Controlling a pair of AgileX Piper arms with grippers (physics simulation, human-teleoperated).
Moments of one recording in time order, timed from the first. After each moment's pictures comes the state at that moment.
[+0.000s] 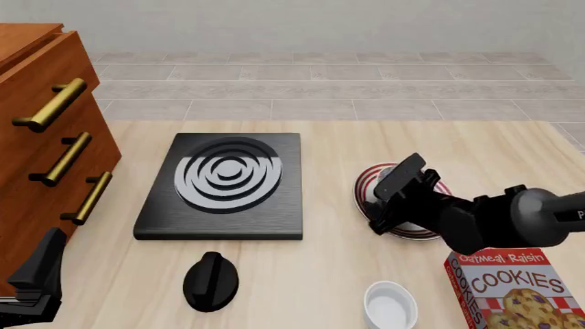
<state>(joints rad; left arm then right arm) 0.00 0.00 0.00 0.00 0.00 0.32 1.71 -0.63 -0.39 -0.49</state>
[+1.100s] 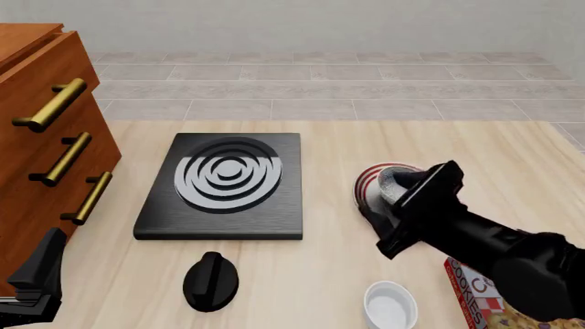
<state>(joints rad) 0.00 0.00 0.00 0.00 0.00 0.48 1.26 -0.40 -0.36 -0.40</state>
